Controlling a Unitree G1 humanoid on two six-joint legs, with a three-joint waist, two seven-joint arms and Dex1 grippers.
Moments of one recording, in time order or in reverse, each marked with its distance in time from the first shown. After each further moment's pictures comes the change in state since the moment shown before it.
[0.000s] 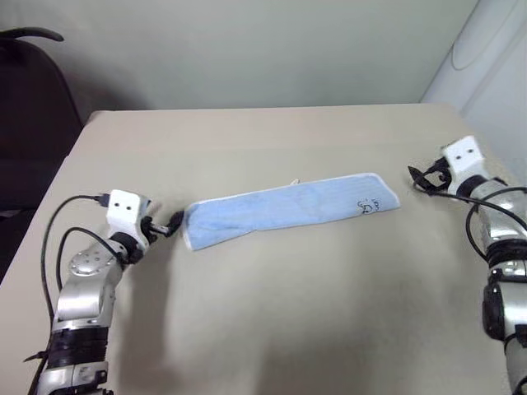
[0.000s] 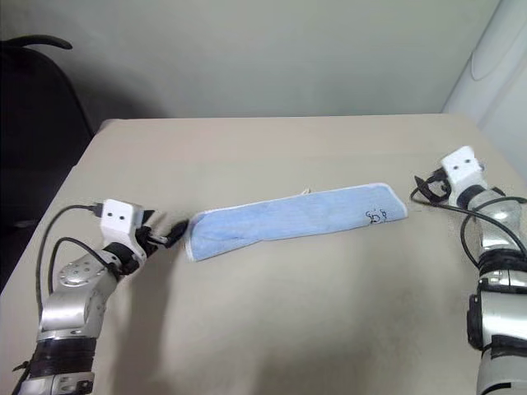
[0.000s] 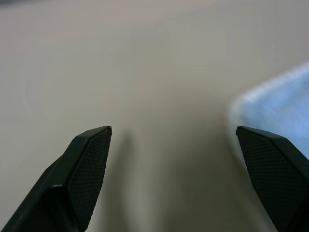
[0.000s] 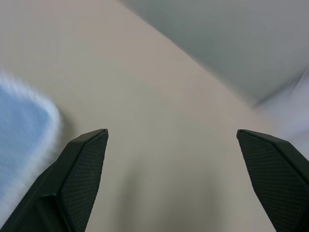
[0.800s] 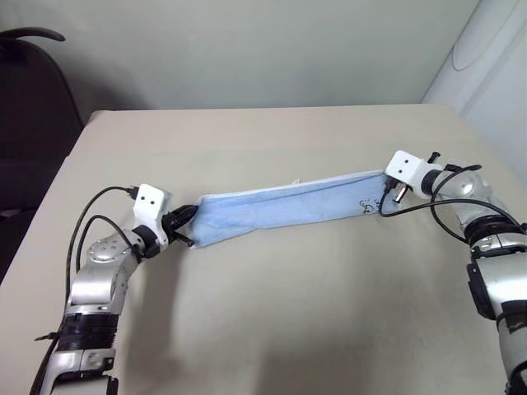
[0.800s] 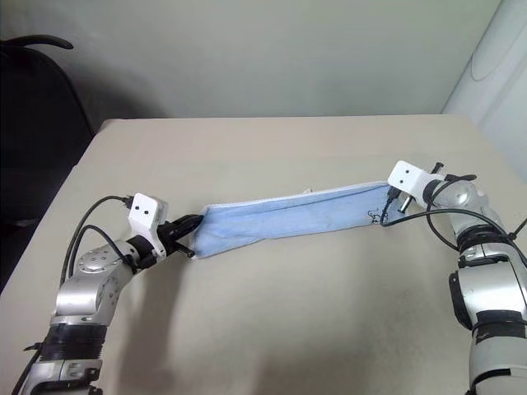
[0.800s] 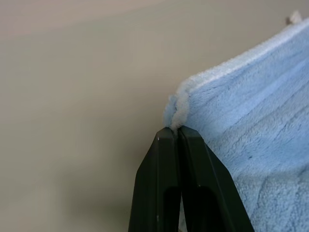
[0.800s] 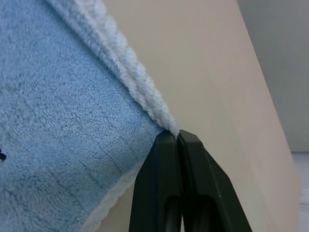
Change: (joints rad) left arm -0.070 0.025 -0.138 0.058 -0.041 0.060 -0.160; right arm -0.294 0.007 0.445 0.394 -0.536 -0.451 -0.071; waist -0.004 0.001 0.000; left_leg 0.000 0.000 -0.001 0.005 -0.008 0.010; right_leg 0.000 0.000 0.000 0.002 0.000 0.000
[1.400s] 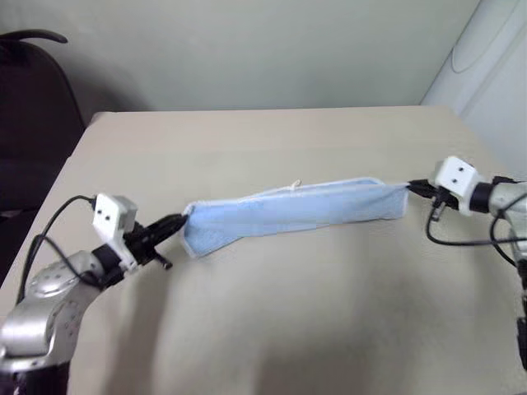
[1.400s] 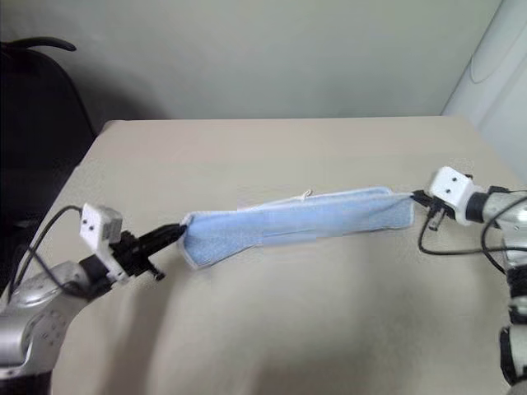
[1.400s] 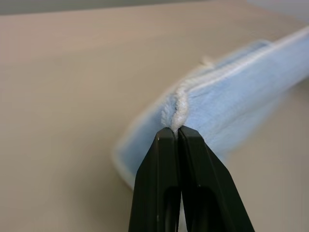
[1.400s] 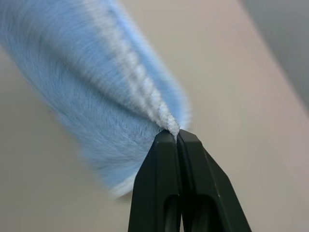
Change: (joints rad) left arm 0.225 0.078 0.207 -0.358 -0.293 0.168 -0.071; right arm 0.325 -0.179 -0.206 -0.550 0.343 0.169 0.408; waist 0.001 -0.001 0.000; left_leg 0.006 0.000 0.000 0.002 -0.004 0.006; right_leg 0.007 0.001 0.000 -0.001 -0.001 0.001
